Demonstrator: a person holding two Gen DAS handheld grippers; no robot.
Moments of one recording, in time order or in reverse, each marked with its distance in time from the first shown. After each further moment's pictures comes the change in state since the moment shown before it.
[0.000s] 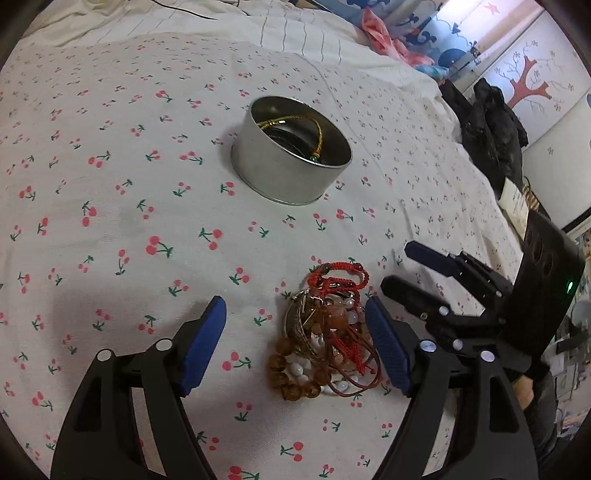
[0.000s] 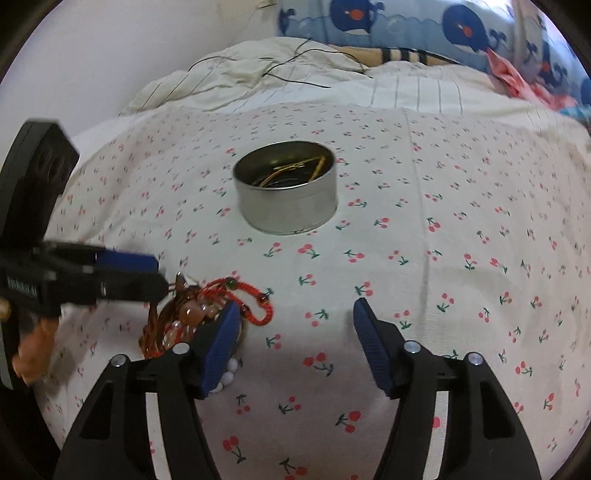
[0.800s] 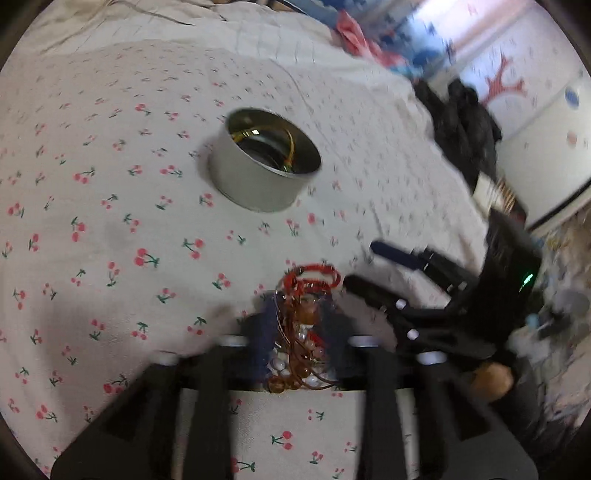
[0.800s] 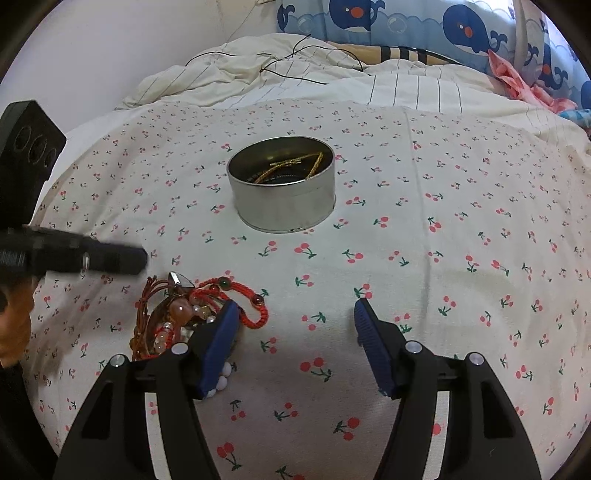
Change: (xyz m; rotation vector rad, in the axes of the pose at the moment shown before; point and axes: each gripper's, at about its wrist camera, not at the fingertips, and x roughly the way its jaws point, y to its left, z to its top) left arm -0.013 -0.006 0.003 0.062 0.004 -0.075; right arm 0.006 0.008 0.002 -0.036 0.010 -0.034
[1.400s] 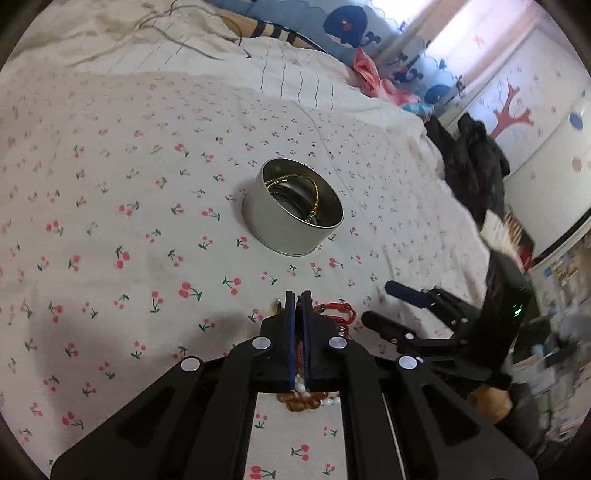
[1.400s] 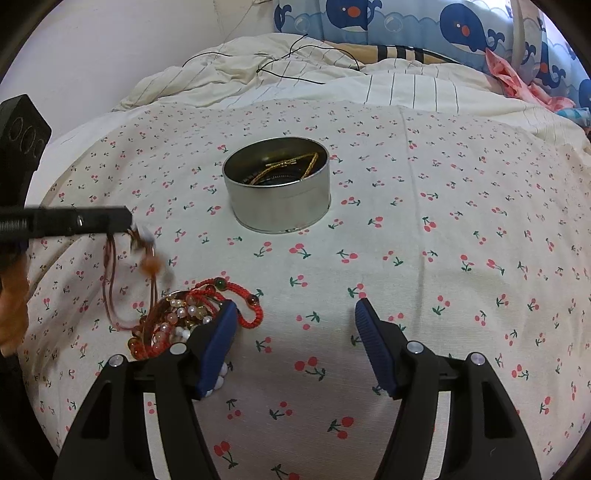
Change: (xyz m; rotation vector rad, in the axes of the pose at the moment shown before) left arm -0.036 0.027 0.005 -0.091 -0.156 -0.002; right arm -0.001 -0.003 -0.001 0.005 0.007 -0.010
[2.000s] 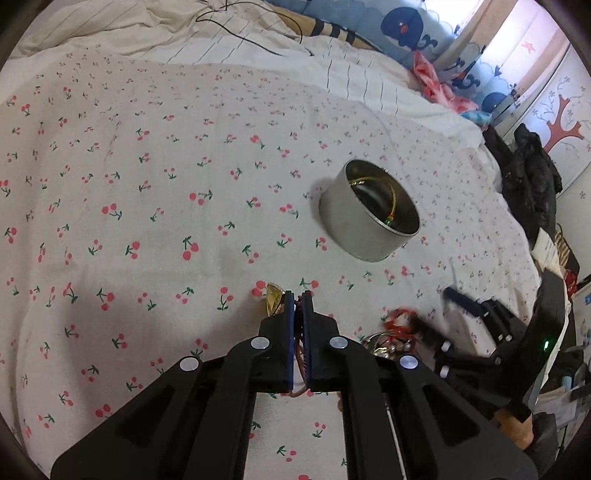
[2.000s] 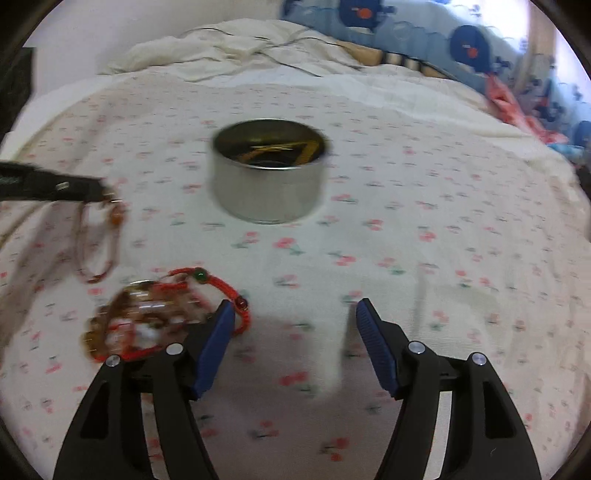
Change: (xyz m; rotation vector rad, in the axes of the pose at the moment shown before) left arm 0.012 0.021 0.006 -0.071 0.008 0.237; right arm 0.021 0.009 0.002 -0.081 0.008 -0.227
